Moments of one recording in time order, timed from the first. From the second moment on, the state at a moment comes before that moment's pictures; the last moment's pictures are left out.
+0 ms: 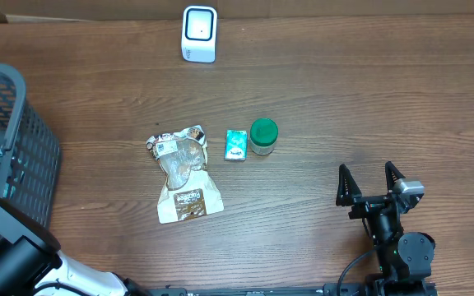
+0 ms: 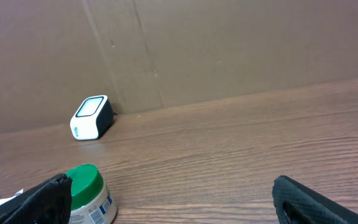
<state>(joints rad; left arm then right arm) 0.80 1.89 1.40 -0.65 -0.14 0.52 0.06 0.01 0.02 -0.03 -0.07 0.23</state>
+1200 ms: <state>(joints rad) 0.80 1.97 1.40 -0.75 -0.16 0.21 0.06 0.01 0.02 -0.03 -0.07 0.23</state>
